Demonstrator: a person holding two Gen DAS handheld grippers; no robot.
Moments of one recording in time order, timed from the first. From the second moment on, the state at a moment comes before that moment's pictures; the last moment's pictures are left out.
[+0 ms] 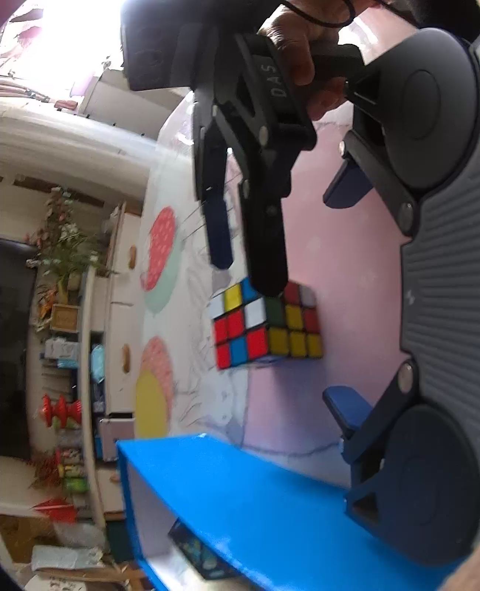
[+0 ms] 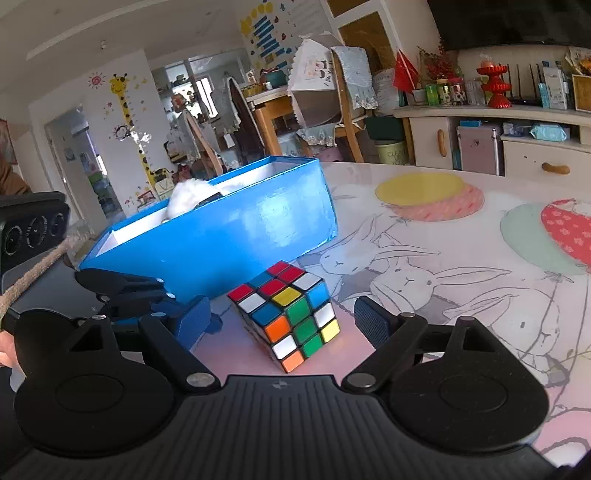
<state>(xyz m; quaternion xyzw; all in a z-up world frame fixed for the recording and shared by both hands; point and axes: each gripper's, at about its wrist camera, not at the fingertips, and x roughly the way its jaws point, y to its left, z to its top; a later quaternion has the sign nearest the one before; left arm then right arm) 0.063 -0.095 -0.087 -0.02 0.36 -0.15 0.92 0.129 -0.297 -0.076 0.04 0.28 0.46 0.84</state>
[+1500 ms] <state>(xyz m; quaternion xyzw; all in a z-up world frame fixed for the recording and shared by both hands) 0.094 -0.091 -0.091 -0.03 0.33 -0.10 0.94 0.162 -0.317 -0.100 0.19 0.35 0.37 0.84</state>
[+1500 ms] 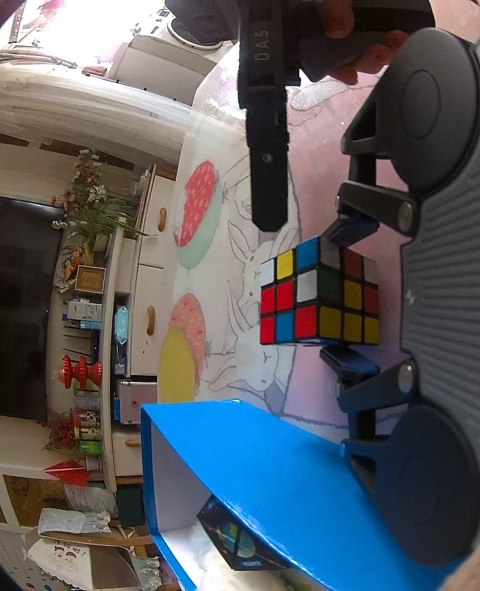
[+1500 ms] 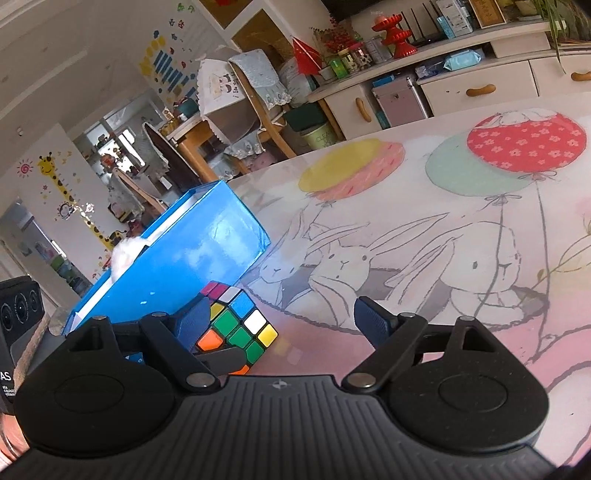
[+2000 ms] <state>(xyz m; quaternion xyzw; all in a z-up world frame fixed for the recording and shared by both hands) 0.093 -0.088 -0.098 -0.03 0.34 -0.11 0.93 0.164 -0.266 -0.092 0.13 0.33 0.46 0.81</state>
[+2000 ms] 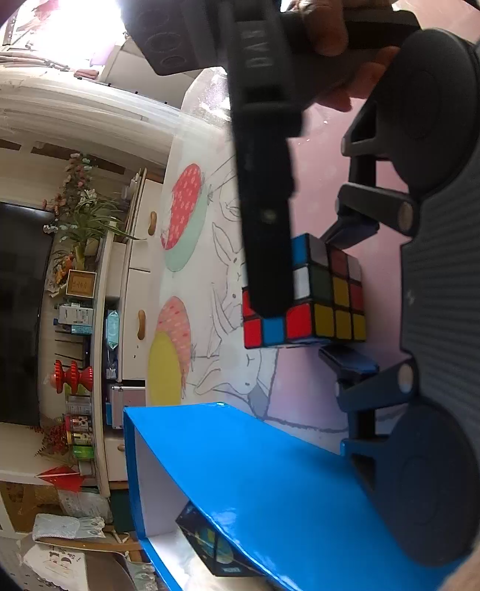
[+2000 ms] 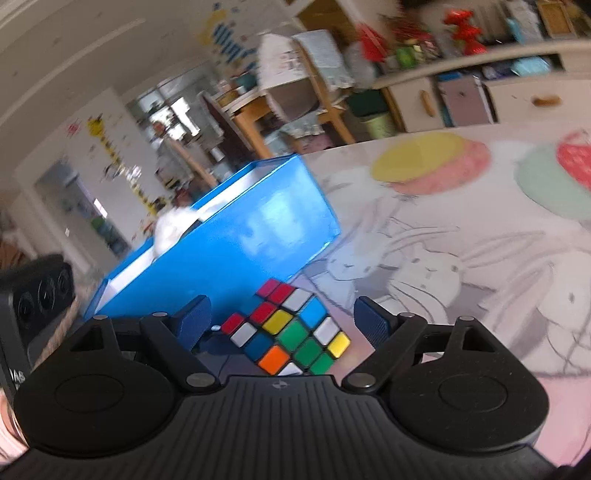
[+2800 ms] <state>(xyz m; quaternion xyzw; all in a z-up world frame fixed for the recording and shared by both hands) 0.093 -0.094 -0.098 -0.04 0.34 -0.12 0.93 0.146 -0.260 -0.084 0.08 0.34 0.45 0.82</state>
